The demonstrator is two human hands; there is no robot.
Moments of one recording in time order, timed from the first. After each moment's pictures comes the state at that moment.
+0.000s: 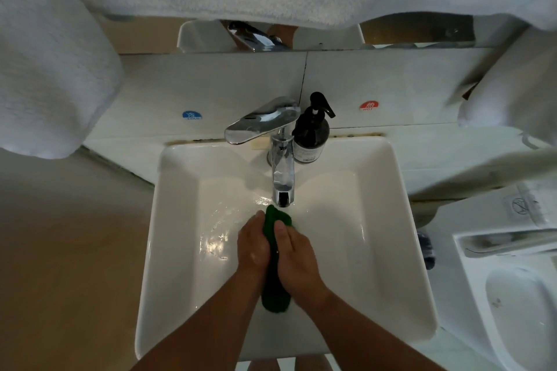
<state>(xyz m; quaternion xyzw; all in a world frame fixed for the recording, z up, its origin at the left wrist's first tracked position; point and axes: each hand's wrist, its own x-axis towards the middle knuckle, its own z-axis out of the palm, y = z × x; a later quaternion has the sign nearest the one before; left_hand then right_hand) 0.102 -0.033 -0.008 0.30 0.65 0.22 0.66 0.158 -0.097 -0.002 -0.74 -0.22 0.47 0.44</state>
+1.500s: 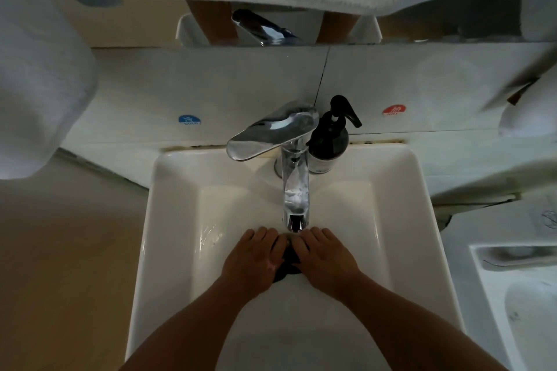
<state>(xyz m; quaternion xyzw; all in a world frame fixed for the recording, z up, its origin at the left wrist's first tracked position) 0.059 0.000 -0.104 0.98 0.19 0.11 0.02 0.242 -0.095 -0.116 -0.63 -0.76 0.00 0.13</state>
